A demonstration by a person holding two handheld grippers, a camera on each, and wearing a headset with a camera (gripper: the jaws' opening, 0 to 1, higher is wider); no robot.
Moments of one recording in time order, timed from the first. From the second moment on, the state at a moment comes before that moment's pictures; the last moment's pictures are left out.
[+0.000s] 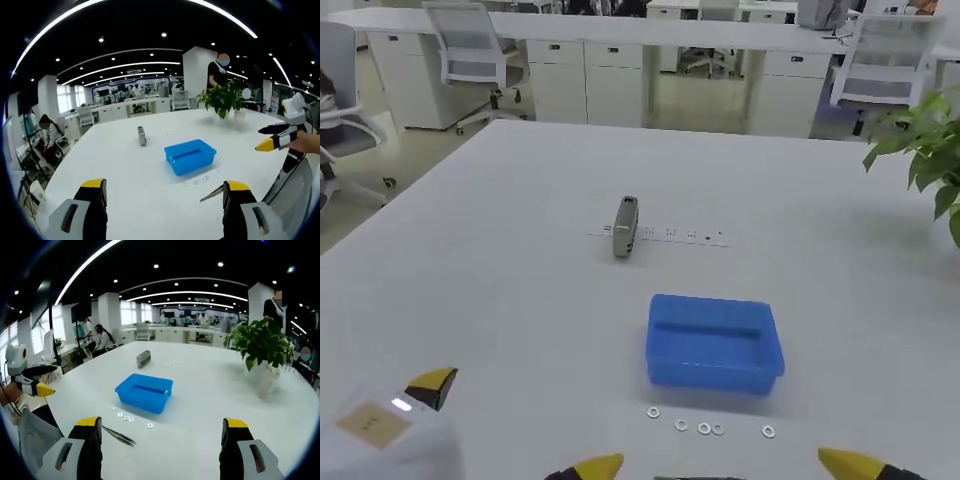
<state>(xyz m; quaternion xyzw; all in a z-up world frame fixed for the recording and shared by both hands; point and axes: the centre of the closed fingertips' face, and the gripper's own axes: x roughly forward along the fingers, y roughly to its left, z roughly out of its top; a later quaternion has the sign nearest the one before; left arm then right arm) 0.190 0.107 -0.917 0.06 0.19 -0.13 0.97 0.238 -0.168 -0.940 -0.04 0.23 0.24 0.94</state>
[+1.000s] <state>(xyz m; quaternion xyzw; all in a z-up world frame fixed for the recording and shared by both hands) 0.220 0.025 -0.985 0.22 0.31 -0.42 0.83 0.247 -0.158 -0.946 -0.07 0.25 0.26 0.93</state>
